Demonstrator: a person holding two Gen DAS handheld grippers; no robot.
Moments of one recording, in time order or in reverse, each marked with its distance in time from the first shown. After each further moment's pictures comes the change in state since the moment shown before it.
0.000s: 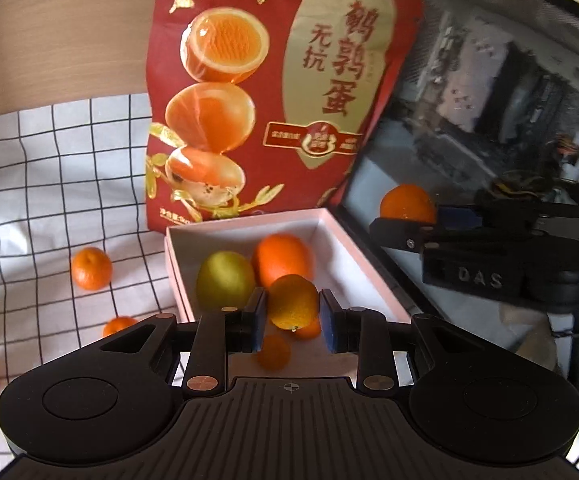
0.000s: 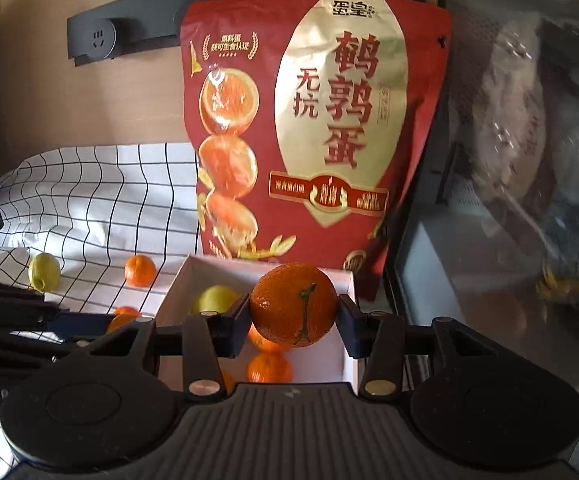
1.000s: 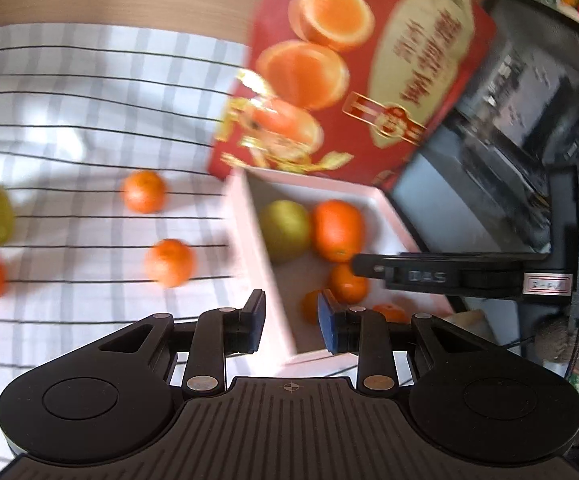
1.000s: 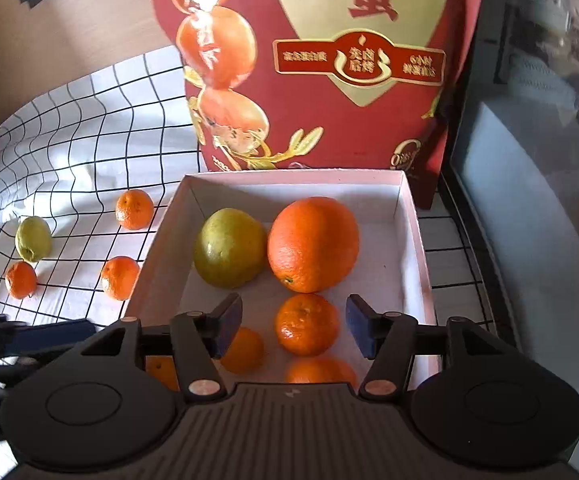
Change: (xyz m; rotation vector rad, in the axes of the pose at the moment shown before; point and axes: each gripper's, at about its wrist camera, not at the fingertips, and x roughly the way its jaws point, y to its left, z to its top) left arm -0.026 0.050 -0.060 -0.223 -0.039 0.053; right arm 0.078 0.018 -0.034 0.120 0.247 0.072
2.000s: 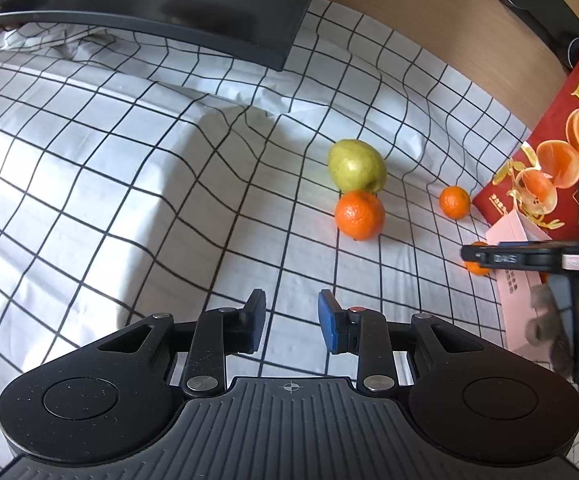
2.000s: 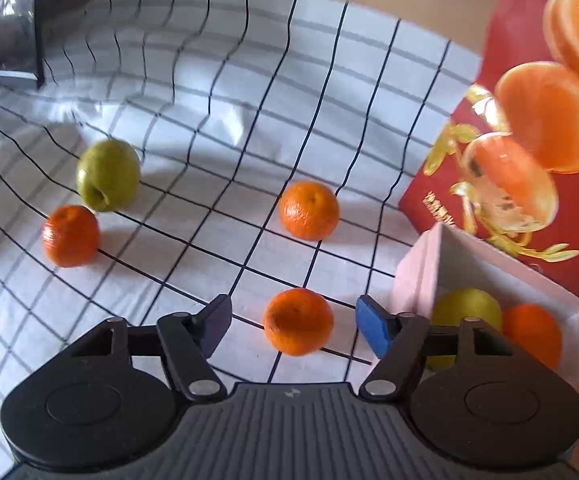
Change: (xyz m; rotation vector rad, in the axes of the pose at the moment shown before) left arm -0.130 0.203 -0.064 -0.324 -0.050 0.343; right arm 0.085 0.197 0.014 -0.388 0.077 -0.042
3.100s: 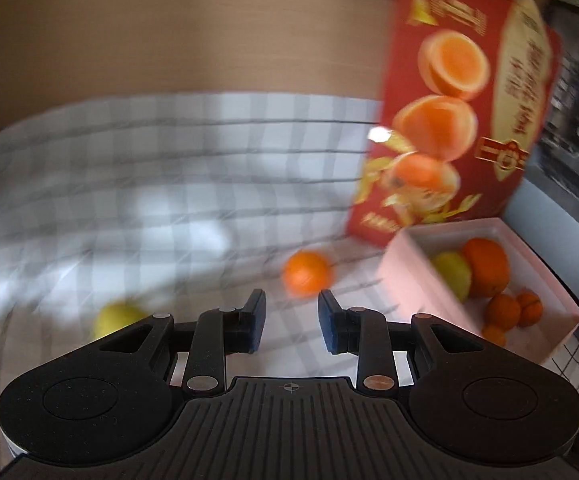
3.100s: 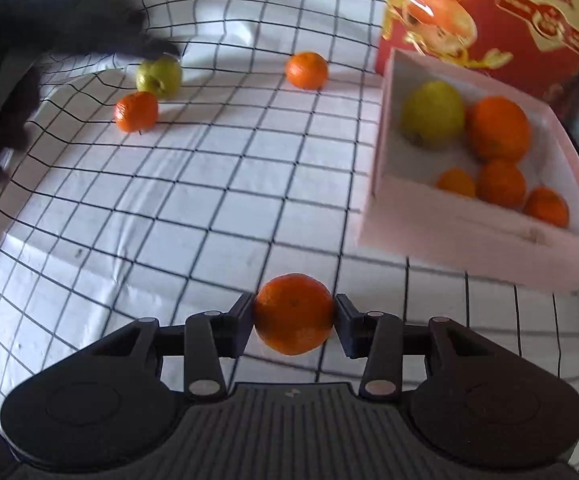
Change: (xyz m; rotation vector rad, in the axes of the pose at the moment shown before) left arm 0.094 -0.186 0.077 0.537 -0.099 -0.220; right arm -0.085 -0.002 -0.151 0.183 0.028 0.095
